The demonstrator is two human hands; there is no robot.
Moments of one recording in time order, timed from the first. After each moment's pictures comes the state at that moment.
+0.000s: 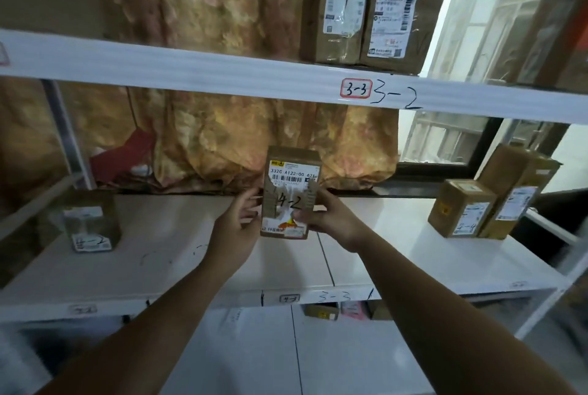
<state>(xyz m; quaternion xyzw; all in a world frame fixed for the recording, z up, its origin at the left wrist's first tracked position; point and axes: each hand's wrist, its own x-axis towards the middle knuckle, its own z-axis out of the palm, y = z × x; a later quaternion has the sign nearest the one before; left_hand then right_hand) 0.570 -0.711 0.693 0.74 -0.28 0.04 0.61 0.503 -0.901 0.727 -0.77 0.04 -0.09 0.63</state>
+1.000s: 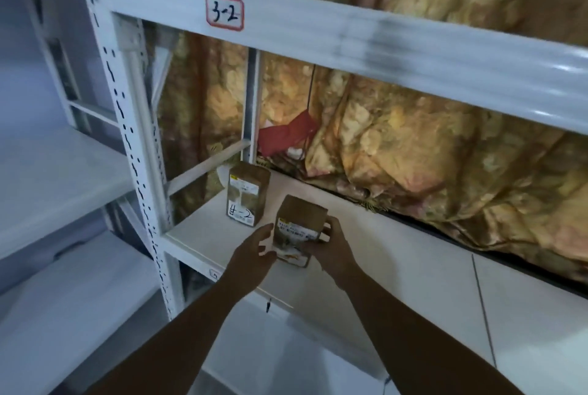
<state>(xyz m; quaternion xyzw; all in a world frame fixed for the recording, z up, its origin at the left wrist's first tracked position) 0.682 -0.545 0.603 0.84 0.00 -0.02 0.55 0.729 -0.721 0.599 -0.81 0.03 0.03 0.59</state>
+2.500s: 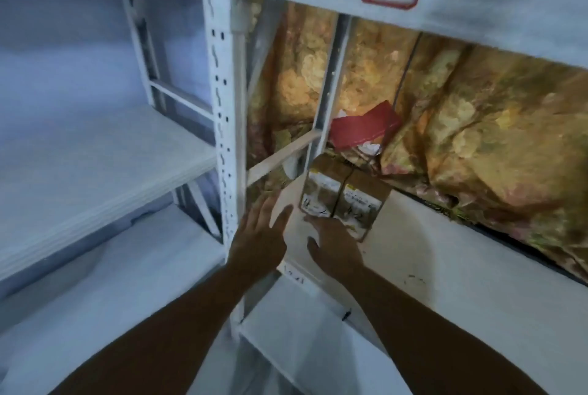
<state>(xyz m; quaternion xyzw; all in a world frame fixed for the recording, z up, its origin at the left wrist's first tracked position) 0.703 -0.412 0.580 0.97 -0.09 0.22 0.09 0.755 -0.581 0.575 -0.96 -0.22 0.01 0.19</state>
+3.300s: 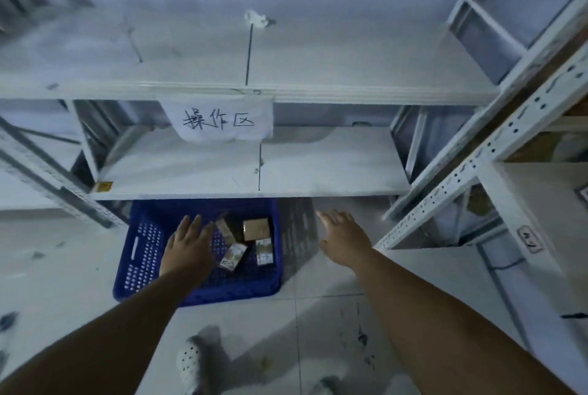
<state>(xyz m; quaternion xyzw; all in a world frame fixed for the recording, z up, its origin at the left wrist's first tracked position) 0.197 -0.282 0.446 0.81 0.55 -0.13 0.14 0.488 -0.378 0.453 -0.79 -0.57 0.25 -0.02</state>
